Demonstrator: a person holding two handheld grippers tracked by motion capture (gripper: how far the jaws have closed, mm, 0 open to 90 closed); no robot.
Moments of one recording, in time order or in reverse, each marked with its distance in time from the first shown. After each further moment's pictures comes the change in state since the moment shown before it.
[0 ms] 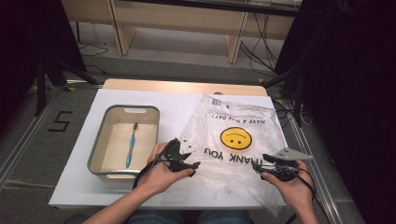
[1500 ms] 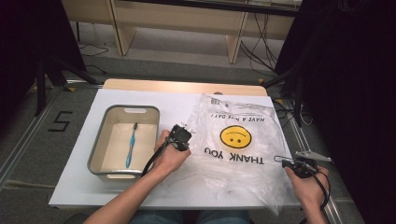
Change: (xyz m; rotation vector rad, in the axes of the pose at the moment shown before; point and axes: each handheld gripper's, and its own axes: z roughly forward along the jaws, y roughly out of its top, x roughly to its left) left arm 0.043 0.018 0.056 0.193 0.170 -0.150; right arm -0.057 -0.038 -0.010 0.114 -0.299 0.280
